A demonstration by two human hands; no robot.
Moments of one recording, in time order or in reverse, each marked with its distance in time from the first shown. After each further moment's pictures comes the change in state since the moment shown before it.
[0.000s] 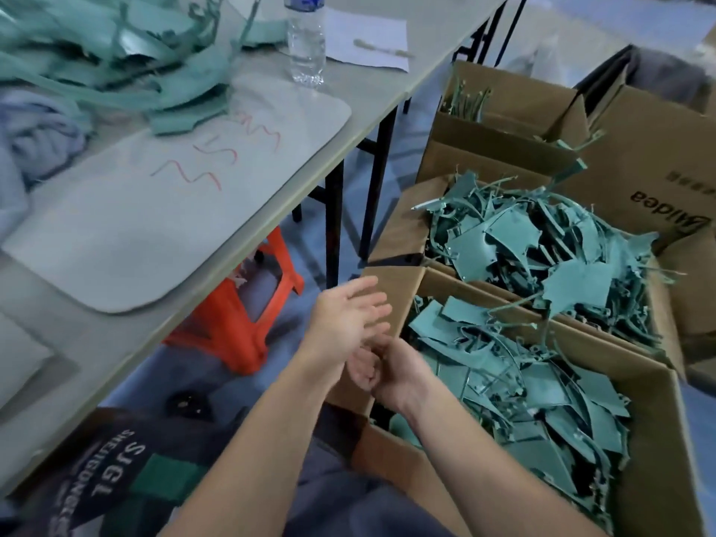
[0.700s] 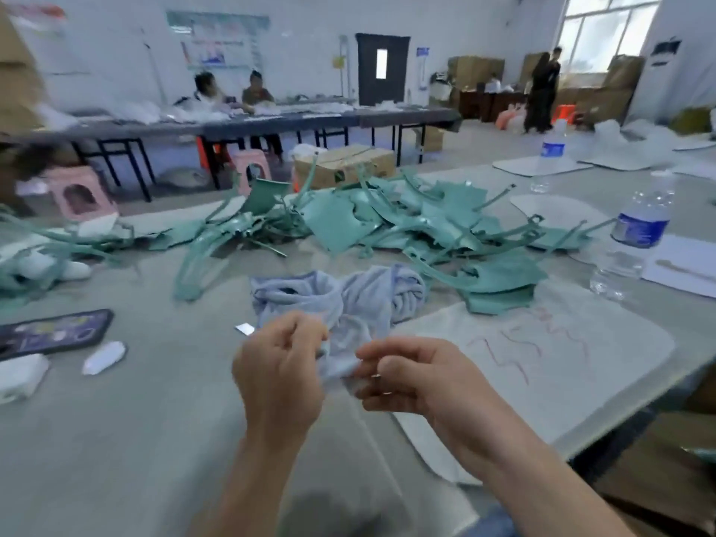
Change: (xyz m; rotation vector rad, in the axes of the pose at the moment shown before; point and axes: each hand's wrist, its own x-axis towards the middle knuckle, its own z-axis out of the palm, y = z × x) left_hand -0.144 0.167 -0.271 0.436 1.303 0.812; right_hand -0.130 0.036 0.332 -0.857 -0.909 -0.490
